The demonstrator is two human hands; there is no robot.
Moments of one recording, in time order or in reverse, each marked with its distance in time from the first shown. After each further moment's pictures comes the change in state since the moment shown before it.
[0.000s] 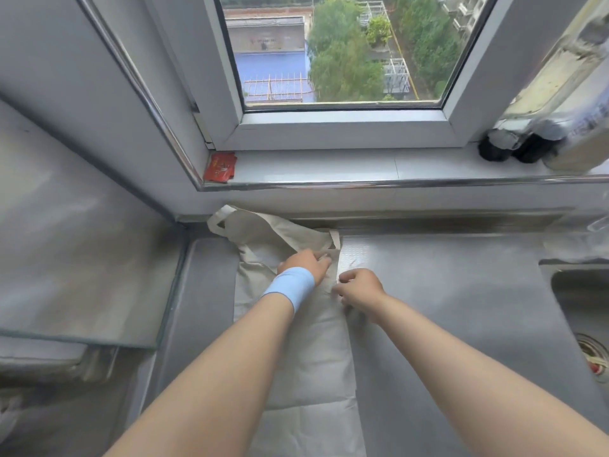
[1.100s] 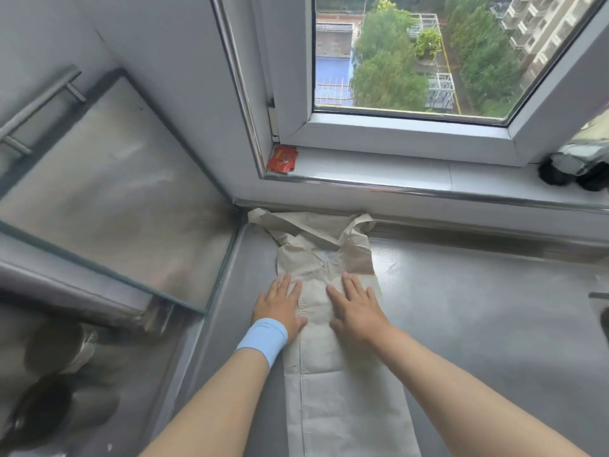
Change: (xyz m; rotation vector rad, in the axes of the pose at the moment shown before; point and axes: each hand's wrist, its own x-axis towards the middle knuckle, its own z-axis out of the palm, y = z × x) left_hand -0.064 -0.159 0.024 0.411 0.082 0.043; right_hand -0.040 0.003 0.068 -1.031 -0.200 -0.558
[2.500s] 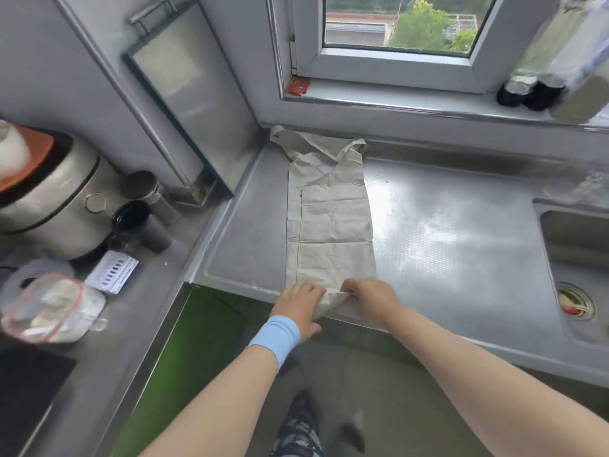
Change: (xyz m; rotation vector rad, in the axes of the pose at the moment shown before) left_hand -0.284 0.088 0.140 -0.022 0.125 0.155; right_hand -0.256 0.001 0.119 0.027 0.169 -0.201
